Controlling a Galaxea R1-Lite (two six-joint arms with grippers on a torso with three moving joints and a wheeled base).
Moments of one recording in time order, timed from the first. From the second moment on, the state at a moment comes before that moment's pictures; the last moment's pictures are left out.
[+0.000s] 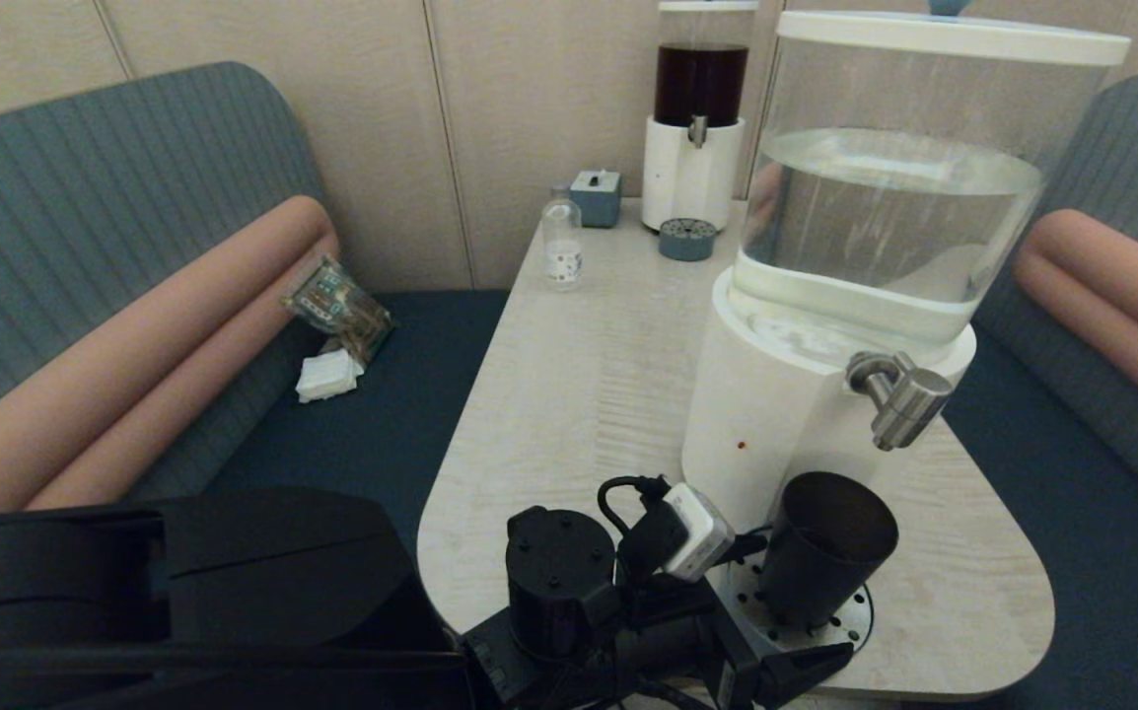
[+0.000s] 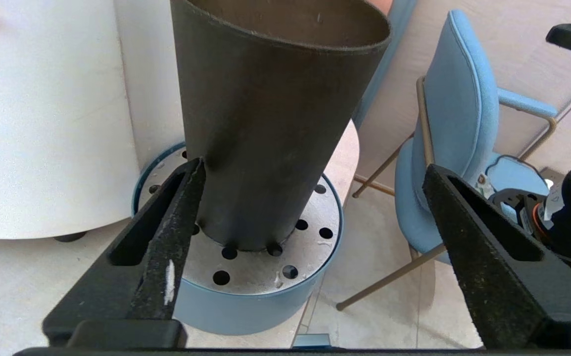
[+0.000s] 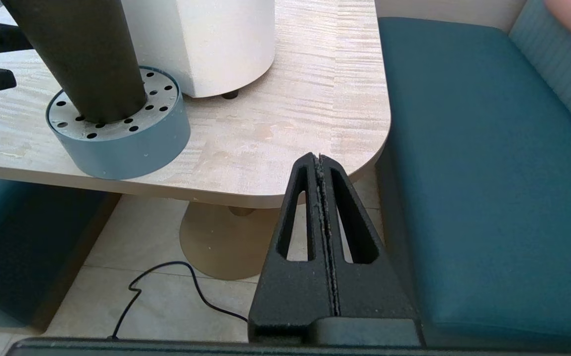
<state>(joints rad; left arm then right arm) -0.91 2.22 -0.75 -1.46 -0.38 -0.07 0.01 0.00 0.00 0.00 -0.01 0.02</state>
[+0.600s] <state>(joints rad) -0.90 2.24 -0.80 -1.46 -0.35 -0.07 0.01 0.00 0.00 0.00 -0.01 0.02</state>
